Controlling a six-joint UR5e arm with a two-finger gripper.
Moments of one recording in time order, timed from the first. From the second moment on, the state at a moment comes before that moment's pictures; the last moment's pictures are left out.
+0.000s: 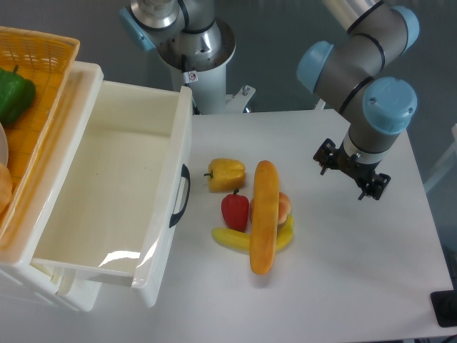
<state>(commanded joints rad) 2.75 -2.00 -1.48 -1.26 1.61 1.40</state>
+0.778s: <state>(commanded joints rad) 2.75 -1.97 -1.57 -1.25 1.60 1.36</state>
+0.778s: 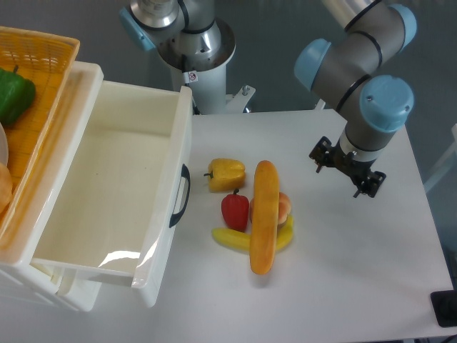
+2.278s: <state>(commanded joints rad) 2.63 -2.08 -1.52 -1.24 1.46 0.89</state>
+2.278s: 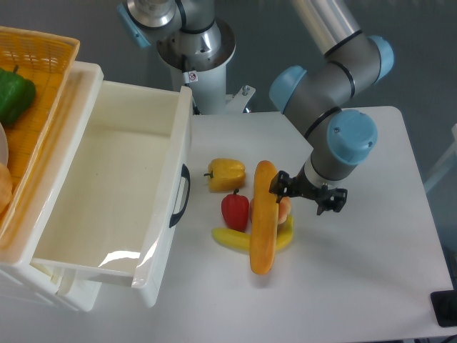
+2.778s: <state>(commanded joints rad) 2.58 -2.12 -1.51 -1.23 1.43 0.83</state>
